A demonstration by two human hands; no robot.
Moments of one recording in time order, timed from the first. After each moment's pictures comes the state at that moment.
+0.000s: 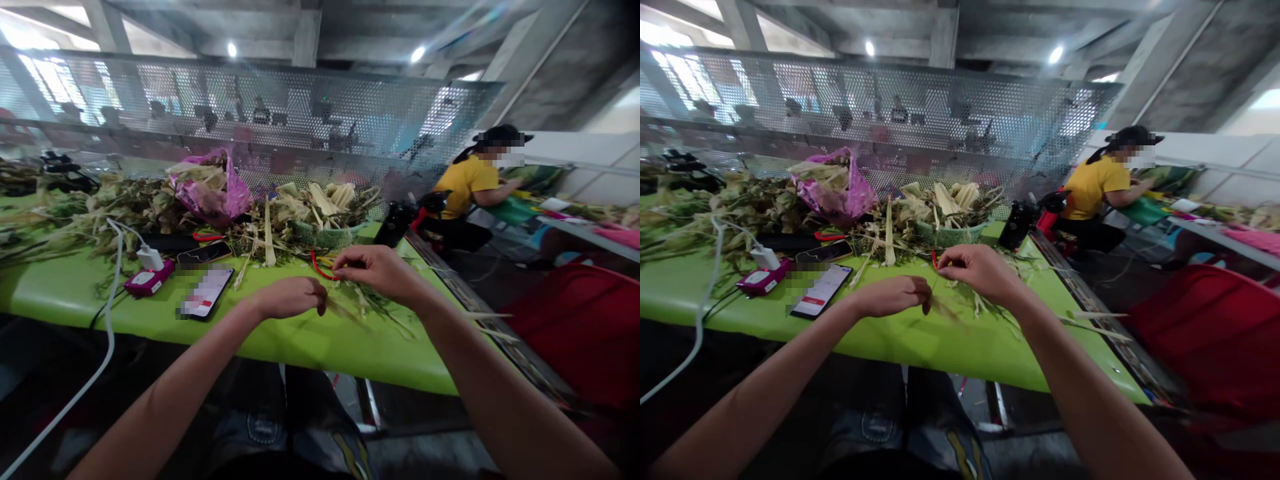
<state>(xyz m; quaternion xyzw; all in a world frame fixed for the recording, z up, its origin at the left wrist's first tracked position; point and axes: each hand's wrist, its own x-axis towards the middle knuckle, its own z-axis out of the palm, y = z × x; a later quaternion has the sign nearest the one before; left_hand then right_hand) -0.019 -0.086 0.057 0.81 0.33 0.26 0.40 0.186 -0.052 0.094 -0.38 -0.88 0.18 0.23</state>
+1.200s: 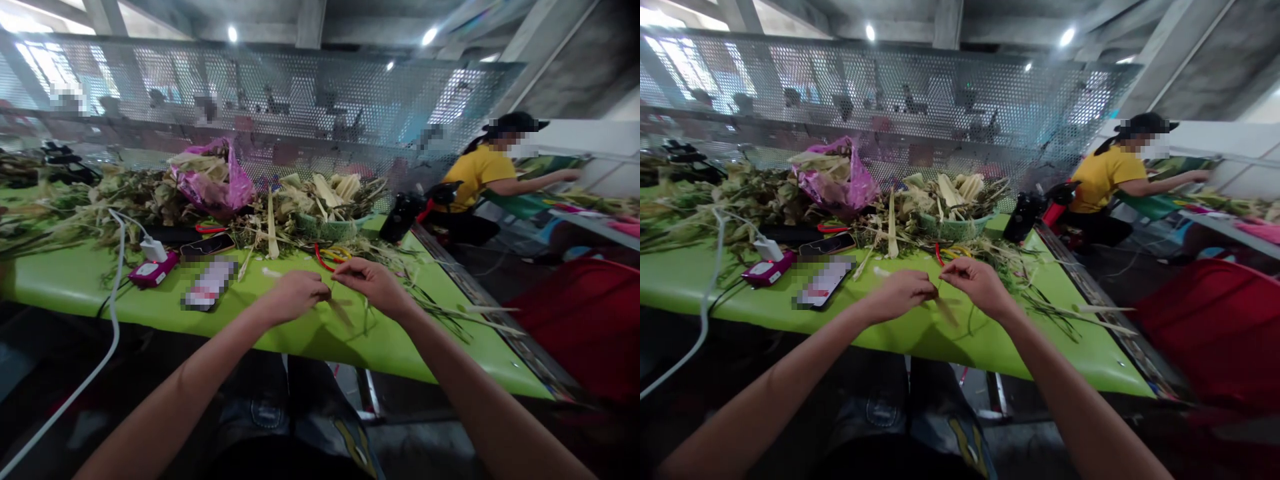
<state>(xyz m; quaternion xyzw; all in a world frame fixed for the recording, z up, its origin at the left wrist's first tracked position) -0.015 -0.085 0.018 0.82 0.38 0.31 0.30 0.186 -0.057 0.034 -0.40 -0.79 0.33 0.32</state>
